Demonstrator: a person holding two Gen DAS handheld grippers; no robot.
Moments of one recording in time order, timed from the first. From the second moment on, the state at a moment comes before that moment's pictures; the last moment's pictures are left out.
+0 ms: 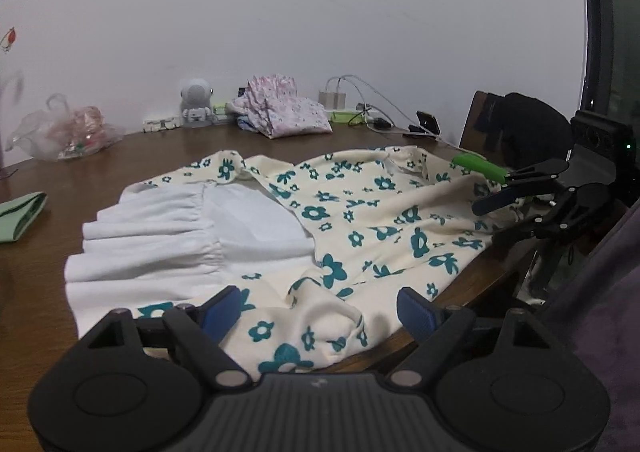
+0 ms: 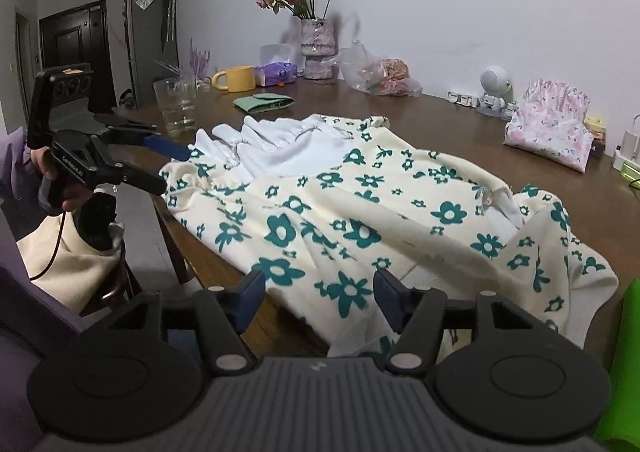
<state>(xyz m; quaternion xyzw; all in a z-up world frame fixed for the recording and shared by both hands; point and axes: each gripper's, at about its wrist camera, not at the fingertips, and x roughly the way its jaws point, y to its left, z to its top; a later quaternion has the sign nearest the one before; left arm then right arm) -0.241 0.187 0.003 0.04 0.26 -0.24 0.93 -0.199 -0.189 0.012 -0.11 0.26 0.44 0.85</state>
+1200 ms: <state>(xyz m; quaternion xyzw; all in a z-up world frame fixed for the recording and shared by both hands) -0.242 0.207 -0.011 0.02 0.25 -0.24 0.94 -0.199 -0.196 0.001 -0.12 0.25 0.42 0.86</state>
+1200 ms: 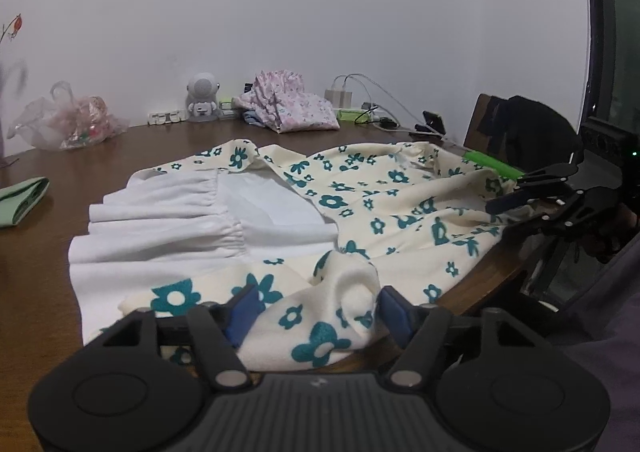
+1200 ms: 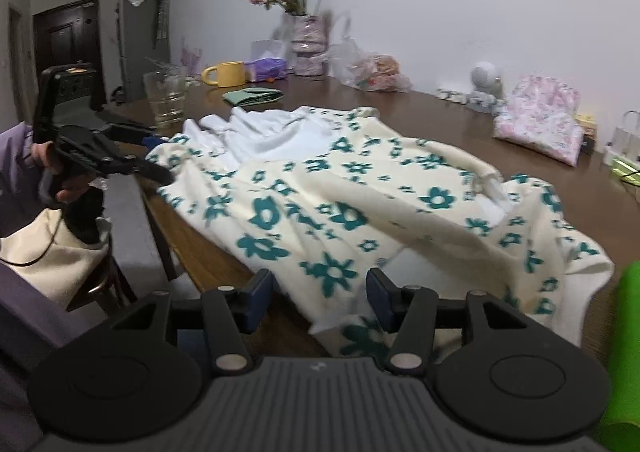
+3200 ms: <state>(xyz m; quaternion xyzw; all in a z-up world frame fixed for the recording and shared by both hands) -0.179 0.191 0.005 0.22 0.26 -0.26 0.90 -0.148 -0.095 0.004 -0.16 0.25 0.44 0.85</state>
